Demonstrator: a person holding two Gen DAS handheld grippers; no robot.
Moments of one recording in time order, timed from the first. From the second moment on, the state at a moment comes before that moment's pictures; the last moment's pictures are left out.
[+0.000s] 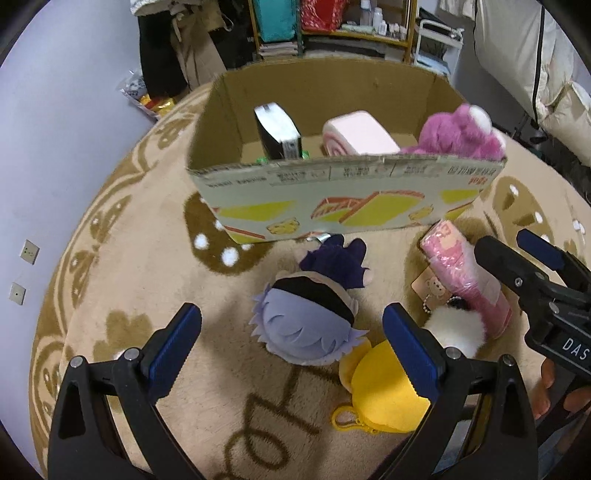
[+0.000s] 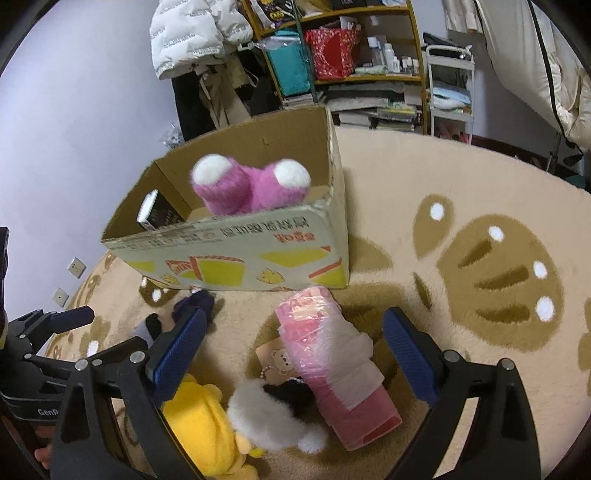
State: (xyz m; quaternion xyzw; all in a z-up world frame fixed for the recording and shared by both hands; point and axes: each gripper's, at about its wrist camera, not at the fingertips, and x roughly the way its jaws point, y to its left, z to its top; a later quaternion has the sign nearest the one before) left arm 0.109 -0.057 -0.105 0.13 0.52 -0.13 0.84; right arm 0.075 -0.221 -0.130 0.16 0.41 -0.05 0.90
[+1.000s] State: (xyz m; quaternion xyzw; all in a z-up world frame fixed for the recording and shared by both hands) left arm 0.150 -0.067 -0.180 0.12 0.60 -0.13 0.78; right arm 0.104 -0.227 -0.198 0.16 0.50 -0.06 0.85
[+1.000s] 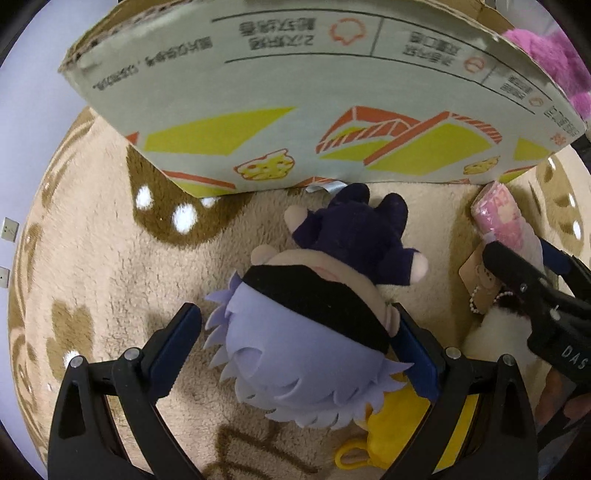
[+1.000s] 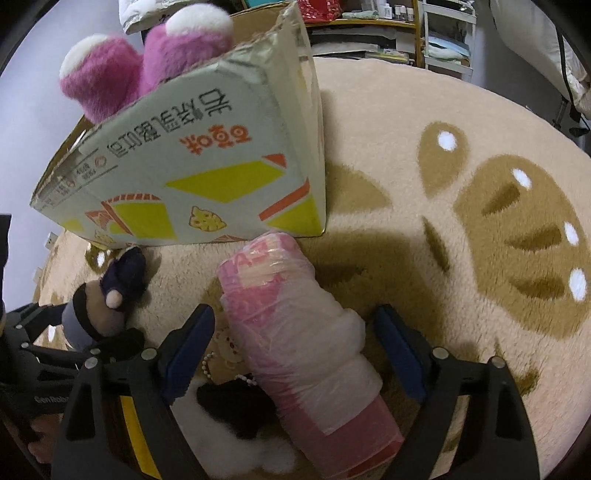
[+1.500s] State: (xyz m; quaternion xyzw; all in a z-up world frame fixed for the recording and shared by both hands) left arm 0.143 -0.072 -0.166 0.10 0.59 -0.16 0.79; right arm 0.099 -0.234 -0.195 0.13 0.50 -0.08 0.85
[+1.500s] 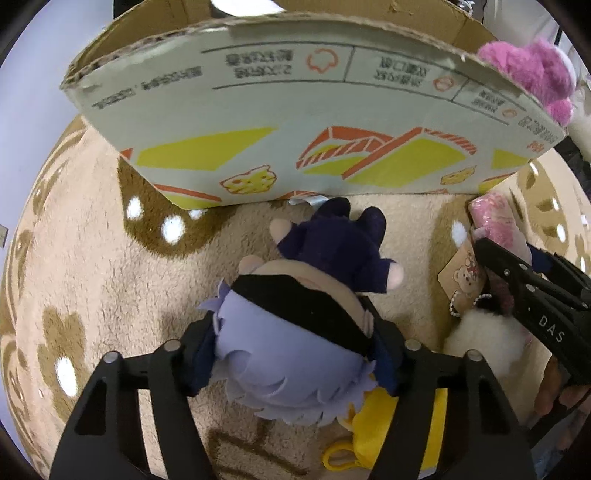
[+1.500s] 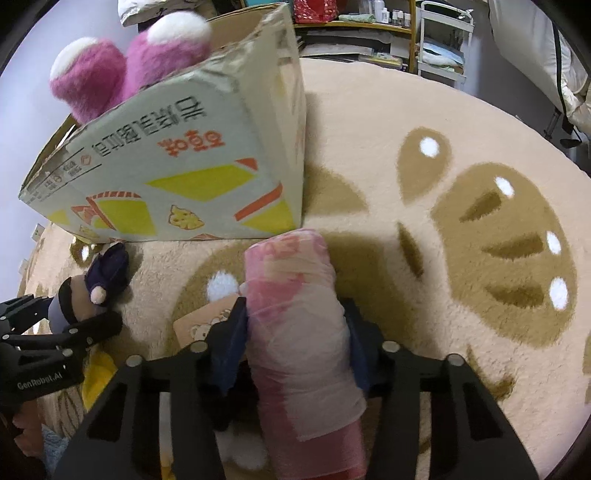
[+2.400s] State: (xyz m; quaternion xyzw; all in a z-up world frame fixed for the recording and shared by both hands) left arm 0.076 -0.031 -0.084 0.06 0.50 -0.10 0.86; right arm 0.051 -0.217 -0.122 0.12 0.38 -0.06 0.91
